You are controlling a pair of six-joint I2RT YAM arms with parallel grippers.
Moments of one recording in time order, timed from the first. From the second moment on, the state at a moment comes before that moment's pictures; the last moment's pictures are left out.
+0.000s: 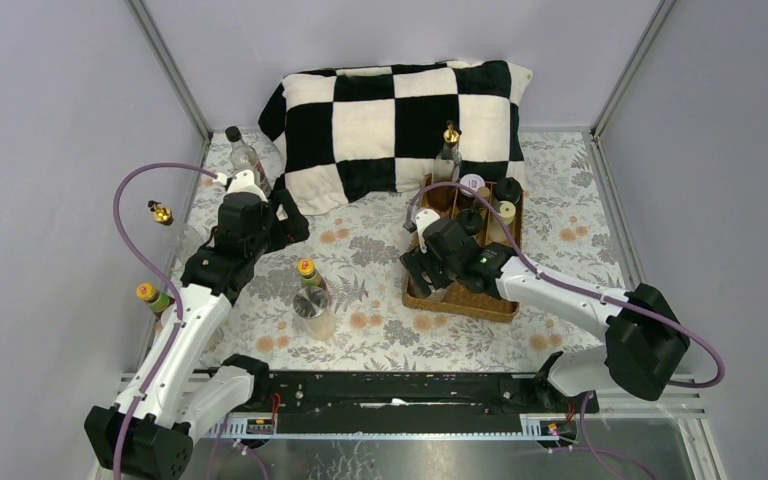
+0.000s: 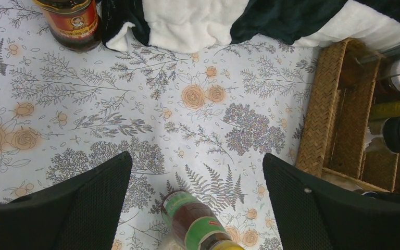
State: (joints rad) left arm -0.25 0.93 0.90 -0.53 -0.13 -0.48; right arm 0.83 1.38 0.90 -0.40 0.13 0.11
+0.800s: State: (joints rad) left arm -0.20 1.14 1.12 -0.54 -0.23 -0.47; right arm 1.07 1.31 1.28 -0.53 0.10 0.17
